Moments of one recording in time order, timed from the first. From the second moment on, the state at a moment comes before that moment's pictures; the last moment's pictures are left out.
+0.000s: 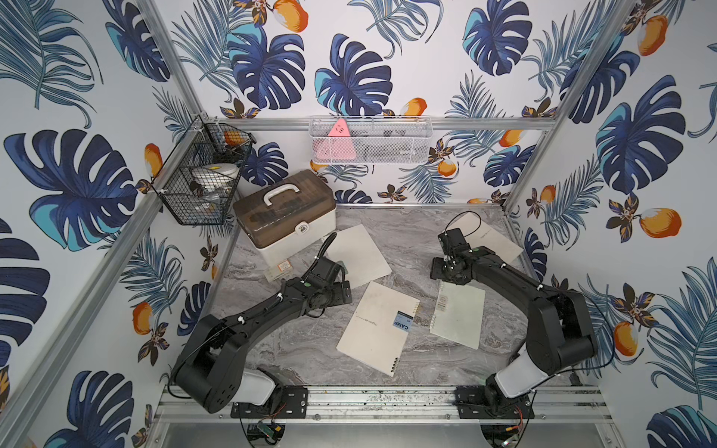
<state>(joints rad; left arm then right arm) -0.46 1.46 0.86 -0.46 -0.07 -0.65 0.35 1.60 1.12 -0.65 0.14 0.47</state>
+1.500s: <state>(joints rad) -0.39 2.09 1.41 -0.27 0.09 -0.56 0.32 2.22 1.62 -0.39 -0.24 0.36</state>
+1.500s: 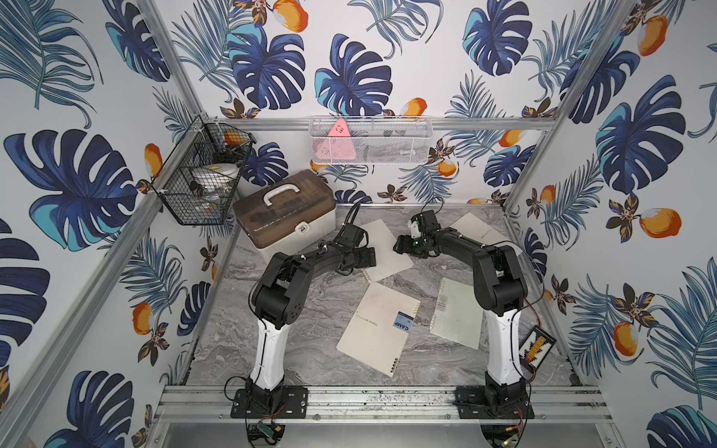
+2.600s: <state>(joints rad) -0.46 2.07 1.40 -0.23 0.27 -0.65 0.26 1.77 1.10 -0.32 -0.46 0.54</state>
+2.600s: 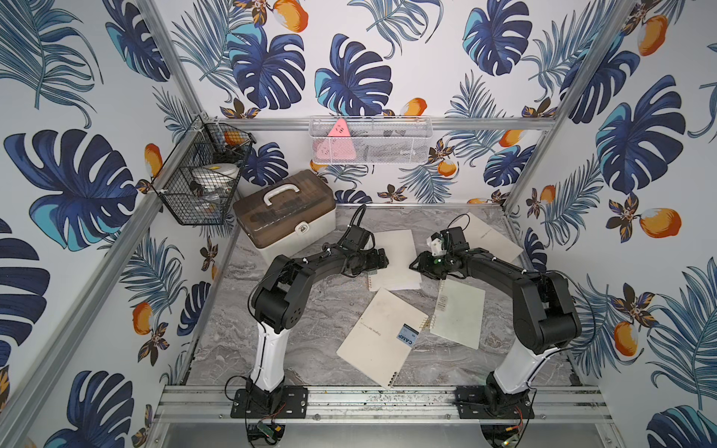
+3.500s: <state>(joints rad) -0.26 1.88 1.38 -0.18 0.47 -0.73 0.37 1.74 1.45 -0.60 -0.12 0.41</state>
